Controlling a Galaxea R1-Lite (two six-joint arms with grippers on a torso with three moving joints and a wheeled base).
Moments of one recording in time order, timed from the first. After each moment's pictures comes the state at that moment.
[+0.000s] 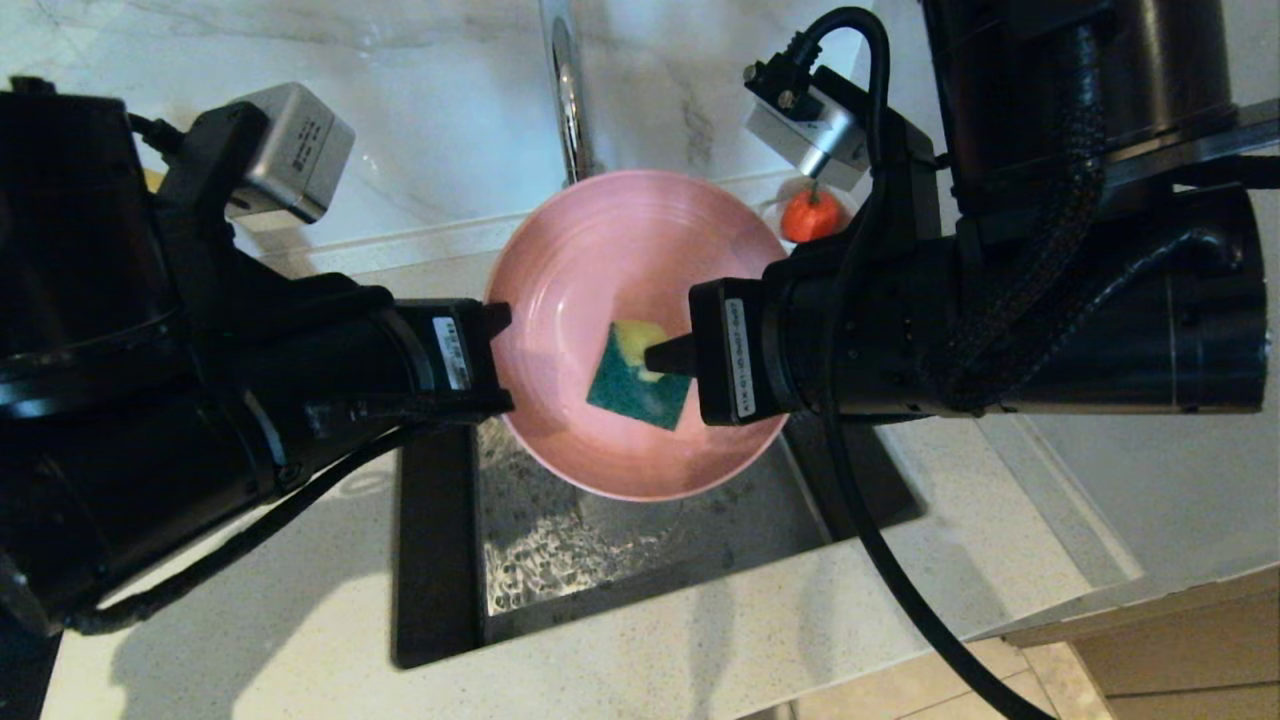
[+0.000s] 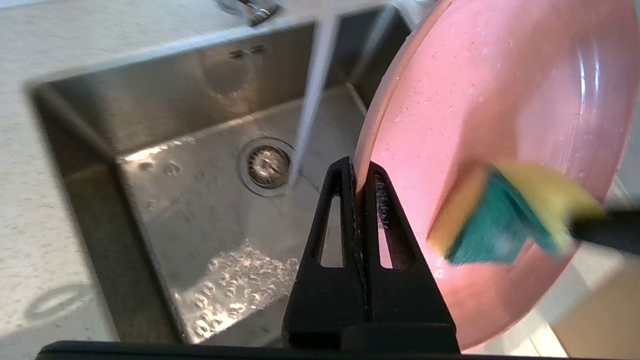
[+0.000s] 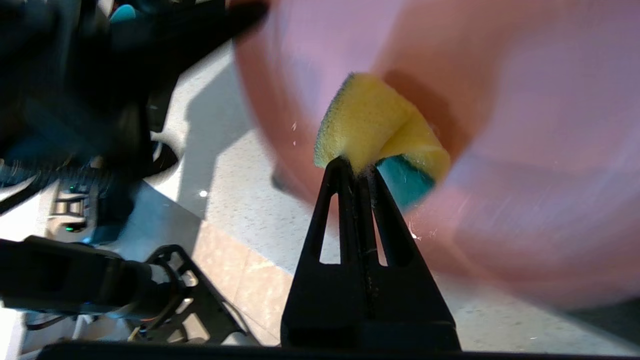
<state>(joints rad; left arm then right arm) -0.79 1.37 -0.96 -0.32 0.42 -0.16 0.96 1.68 -1.63 0.26 -0.07 0.34</state>
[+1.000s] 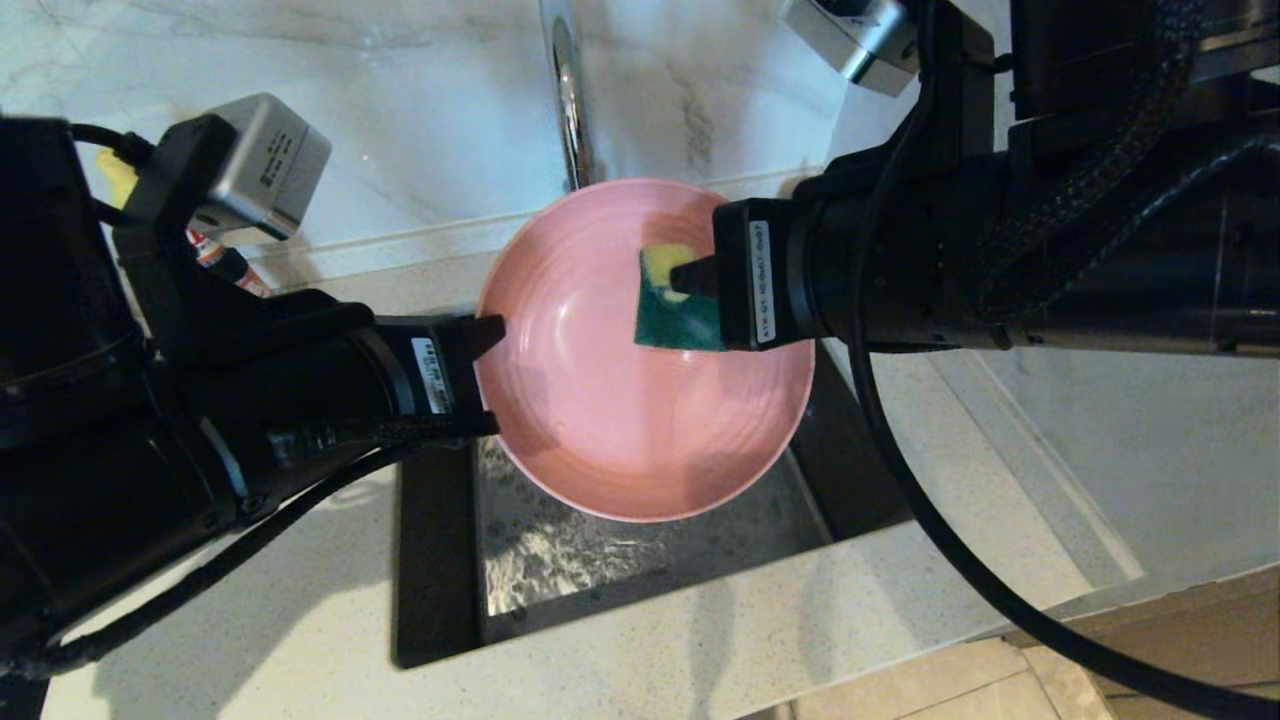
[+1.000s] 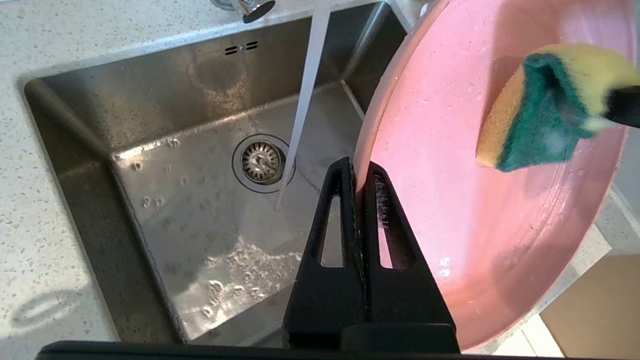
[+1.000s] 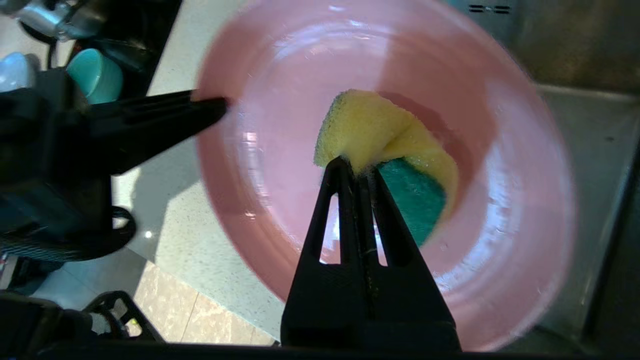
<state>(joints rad) -0.80 1.34 -0.93 -0.33 0.41 -0.16 0.95 1.67 -1.68 0.22 -0.18 0.22</state>
